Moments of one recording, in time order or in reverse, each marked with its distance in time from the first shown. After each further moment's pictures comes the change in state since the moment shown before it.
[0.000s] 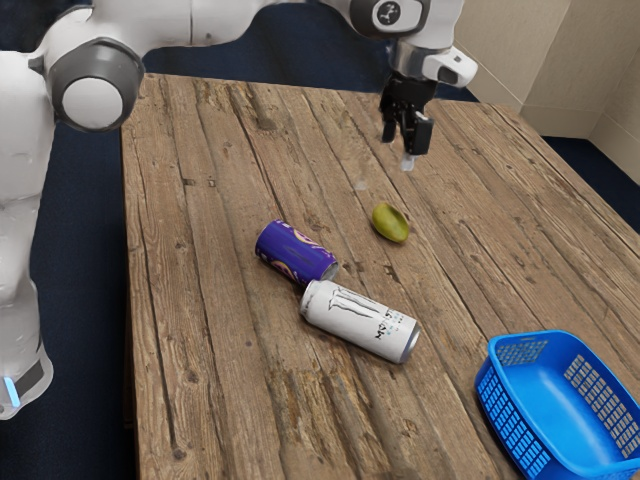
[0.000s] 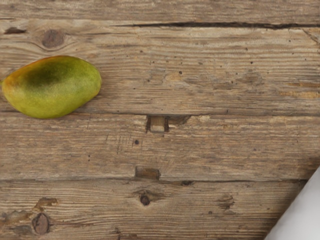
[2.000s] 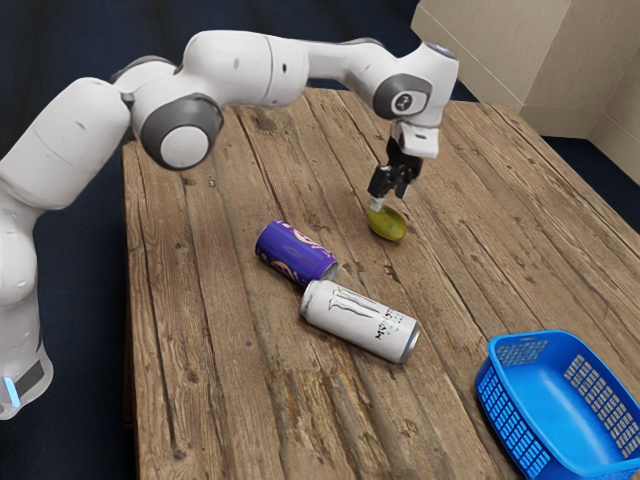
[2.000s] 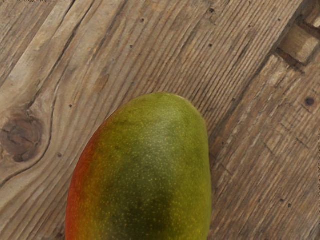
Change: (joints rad) arm 0.177 0.619 0.008 0.505 -0.028 0.103 1.170
